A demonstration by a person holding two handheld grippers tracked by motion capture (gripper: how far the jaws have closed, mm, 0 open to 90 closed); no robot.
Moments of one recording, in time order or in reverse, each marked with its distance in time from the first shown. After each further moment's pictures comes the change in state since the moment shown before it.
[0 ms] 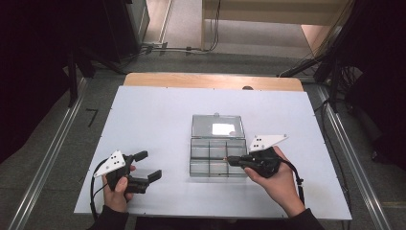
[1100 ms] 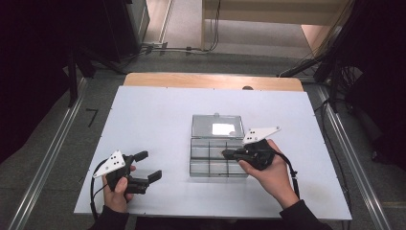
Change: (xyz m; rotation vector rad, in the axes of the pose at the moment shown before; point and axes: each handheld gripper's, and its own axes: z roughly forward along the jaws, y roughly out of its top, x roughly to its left) left arm -0.002 0.001 0.000 -0.007 -0.005 0.000; right arm -0.008 0.017 0.012 0.009 -0.005 -0.001
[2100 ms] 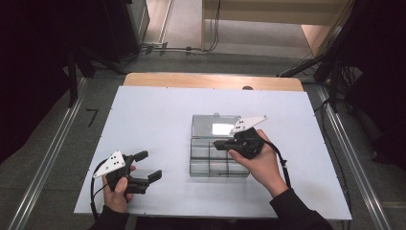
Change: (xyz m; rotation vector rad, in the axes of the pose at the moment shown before) left arm 0.000 0.000 0.000 -0.002 0.001 0.002; right arm -0.009 0.028 0.022 0.013 -0.005 -0.007
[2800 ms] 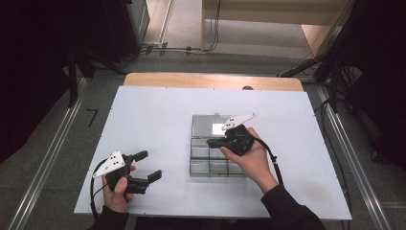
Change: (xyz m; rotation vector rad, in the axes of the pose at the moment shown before) left arm 0.000 0.001 0.000 -0.004 -0.001 0.003; right arm -0.006 0.007 0.028 0.022 0.004 0.013
